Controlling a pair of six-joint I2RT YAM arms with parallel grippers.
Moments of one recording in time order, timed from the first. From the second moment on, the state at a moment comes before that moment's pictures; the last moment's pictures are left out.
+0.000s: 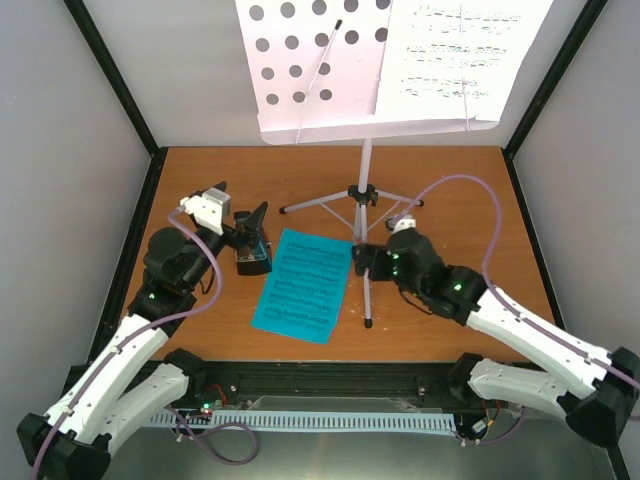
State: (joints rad) left arm -0.44 0.73 0.69 0.13 0.03 0.04; right arm 0.90 1.03 0.88 -0.49 0.25 0.68
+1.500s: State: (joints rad) left arm -0.77 1.44 1.89 -0.21 0.33 -0.36; right arm 0.19 1.12 1.84 -0.61 -0.35 0.34
